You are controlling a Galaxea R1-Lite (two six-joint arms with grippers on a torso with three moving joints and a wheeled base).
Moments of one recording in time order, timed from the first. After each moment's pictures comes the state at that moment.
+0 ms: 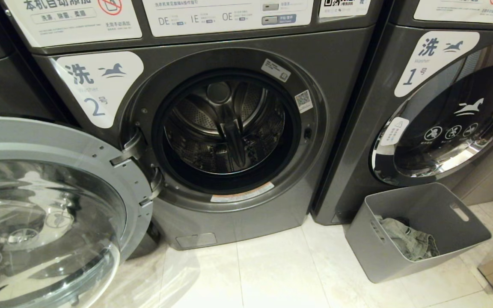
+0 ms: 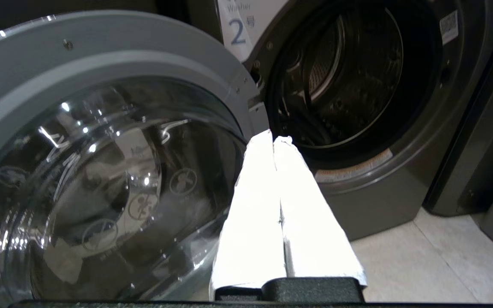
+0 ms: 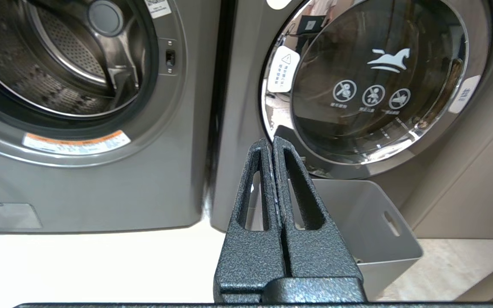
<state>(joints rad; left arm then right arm) 0.00 0.02 -0.46 0.15 -0.04 0.12 0.00 0.00 0.00 -0.31 0.04 -0.16</state>
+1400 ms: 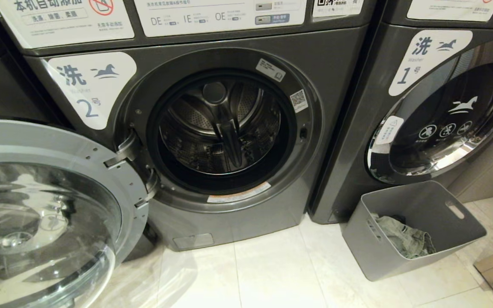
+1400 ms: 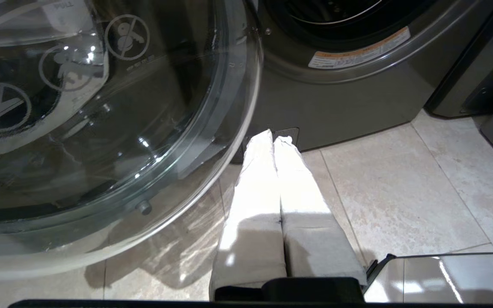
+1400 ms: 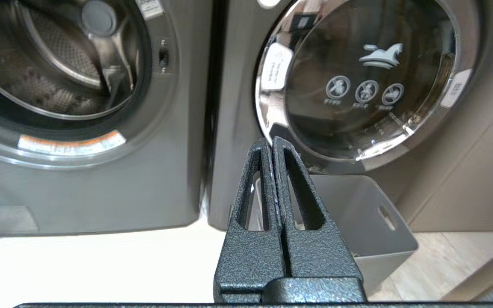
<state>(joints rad) 0.00 0.00 -0.02 0.05 -0.03 0.07 -0.01 0.00 0.00 -0.30 0.04 -0.15</state>
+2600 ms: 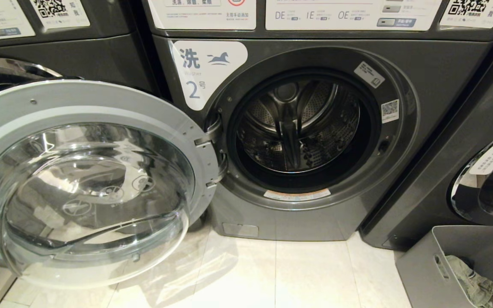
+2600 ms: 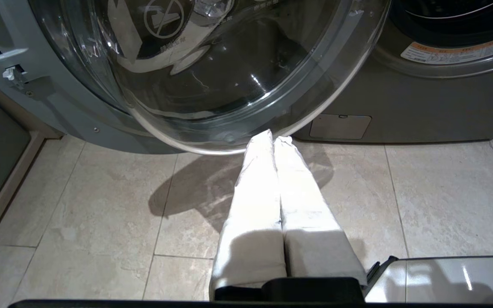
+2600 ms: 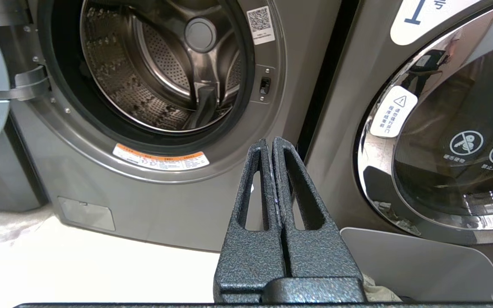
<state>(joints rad) 0.00 0.00 -0.02 0.05 -0.03 0.06 0.00 0.00 0.00 -0.30 0.03 -0.14</state>
